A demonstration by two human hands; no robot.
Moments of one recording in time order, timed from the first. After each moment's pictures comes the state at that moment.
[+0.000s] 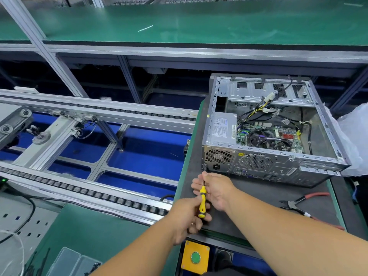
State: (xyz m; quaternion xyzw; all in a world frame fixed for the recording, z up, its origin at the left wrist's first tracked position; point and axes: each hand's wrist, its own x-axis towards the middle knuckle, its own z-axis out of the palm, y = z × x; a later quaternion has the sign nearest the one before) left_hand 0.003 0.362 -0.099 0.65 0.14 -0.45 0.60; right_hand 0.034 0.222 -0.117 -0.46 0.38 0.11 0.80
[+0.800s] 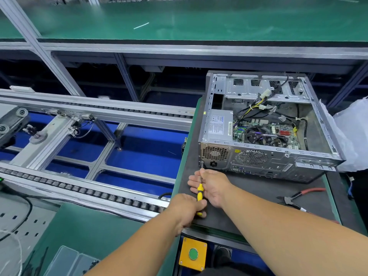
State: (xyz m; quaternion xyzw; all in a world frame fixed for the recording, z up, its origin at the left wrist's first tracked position) left_hand 0.006 0.352 -0.096 0.74 0.12 -0.42 0.52; right_hand 0.031 0.225 -0.104 -0.47 0.39 0.12 0.78
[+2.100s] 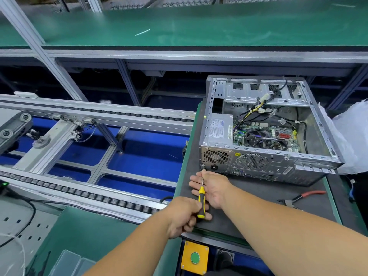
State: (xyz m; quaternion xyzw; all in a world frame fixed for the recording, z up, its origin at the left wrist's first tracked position) left_hand 0.015 0.365 -0.094 0.65 0.12 -0.49 0.56; right_hand 0.037 0.223 -0.100 -0.45 0.41 0.13 0.78
